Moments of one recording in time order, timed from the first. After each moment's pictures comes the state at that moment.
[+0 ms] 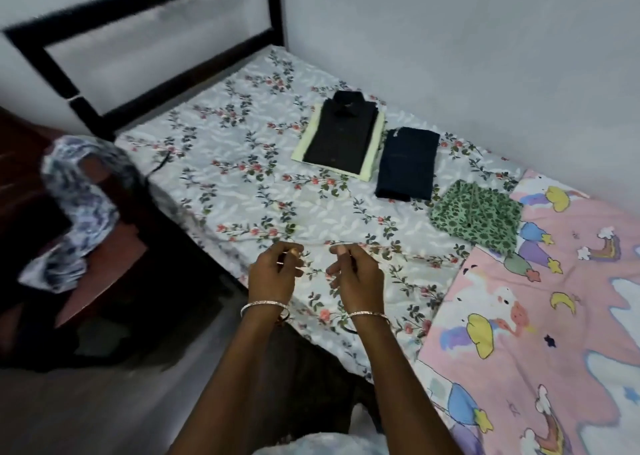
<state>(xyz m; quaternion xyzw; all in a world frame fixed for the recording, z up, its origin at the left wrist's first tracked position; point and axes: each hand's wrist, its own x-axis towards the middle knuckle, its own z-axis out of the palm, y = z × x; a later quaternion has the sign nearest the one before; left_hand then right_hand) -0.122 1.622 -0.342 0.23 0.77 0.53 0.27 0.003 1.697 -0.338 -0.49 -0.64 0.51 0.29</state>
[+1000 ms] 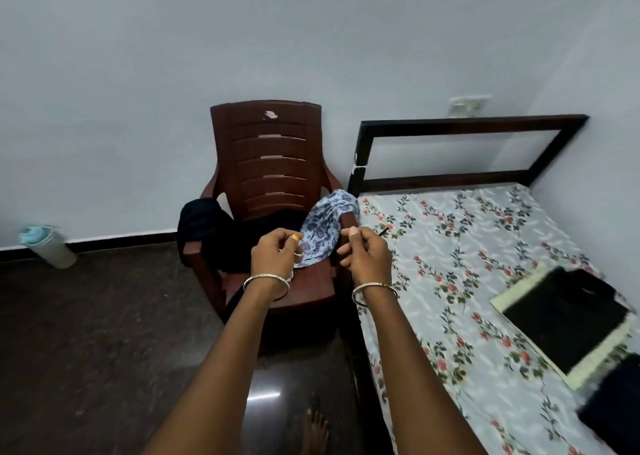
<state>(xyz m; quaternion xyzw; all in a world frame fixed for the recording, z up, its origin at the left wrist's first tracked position) -0.436 1.363 -0.181 -0.05 0.80 0.60 0.02 -0.404 1.523 -0.185 -0.19 -0.77 0.59 0.15</state>
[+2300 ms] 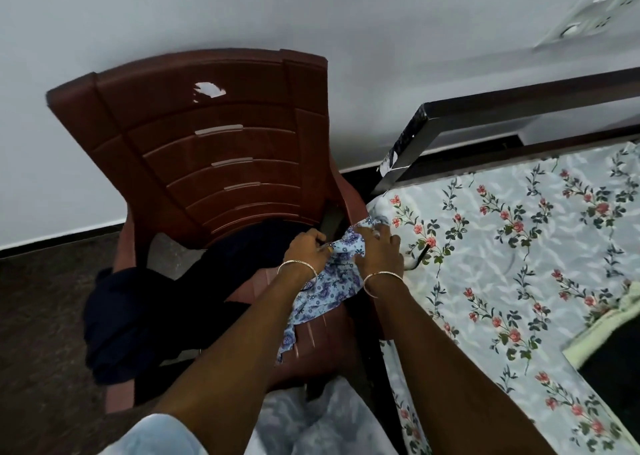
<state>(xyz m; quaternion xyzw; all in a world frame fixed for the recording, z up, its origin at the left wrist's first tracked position) -0.886 1.473 -0.411 0.02 0.87 0.34 0.37 -0.825 1.627 -0.412 -0.24 -0.94 0.18 -0.18</state>
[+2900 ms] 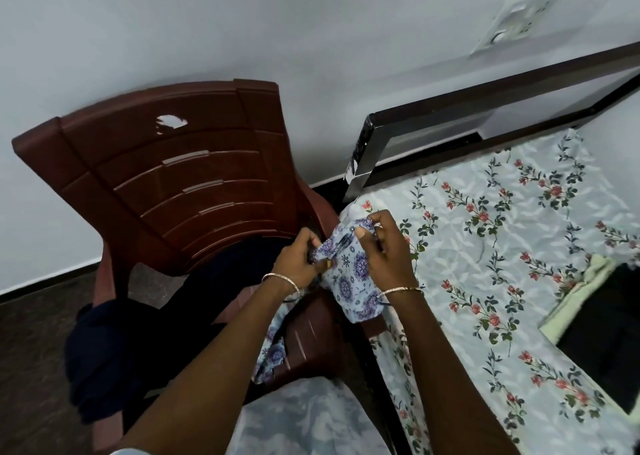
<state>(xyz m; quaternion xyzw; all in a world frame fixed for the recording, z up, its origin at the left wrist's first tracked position) -0.871 1.488 -0.377 0.16 0.84 0.42 0.31 -0.791 1.653 -0.313 -0.22 -0.81 0.54 0.10</state>
